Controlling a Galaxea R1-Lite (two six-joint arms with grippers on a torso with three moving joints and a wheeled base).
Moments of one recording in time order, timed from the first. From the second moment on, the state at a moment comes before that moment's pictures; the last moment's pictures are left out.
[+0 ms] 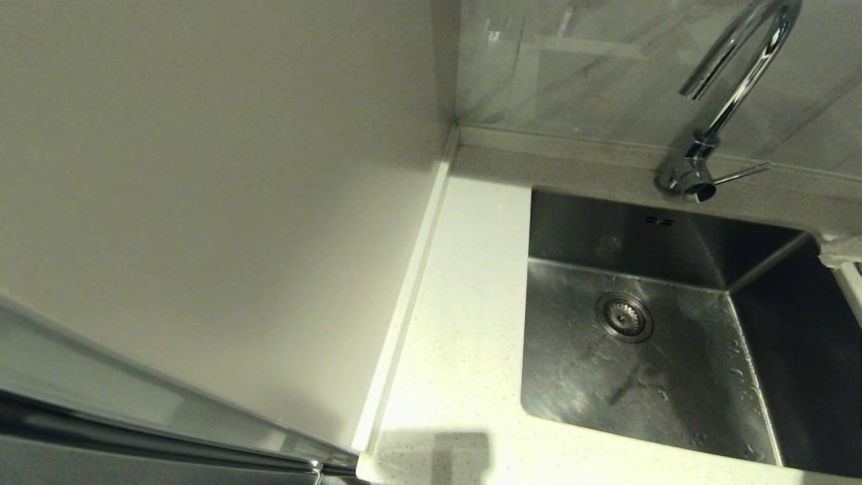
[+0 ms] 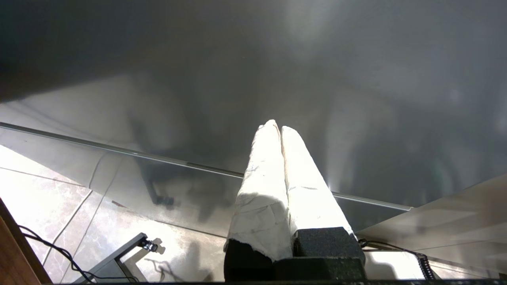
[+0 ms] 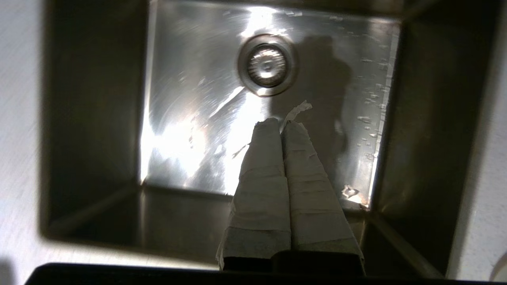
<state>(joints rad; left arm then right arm) 0.00 0.00 0.00 0.00 0.01 -0.02 -0.21 1.33 -1.25 0.46 0.10 0.09</state>
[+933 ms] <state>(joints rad) 0.00 0.00 0.00 0.00 0.01 -0.02 -0.87 1.65 -1.44 0.42 0.59 -0.29</state>
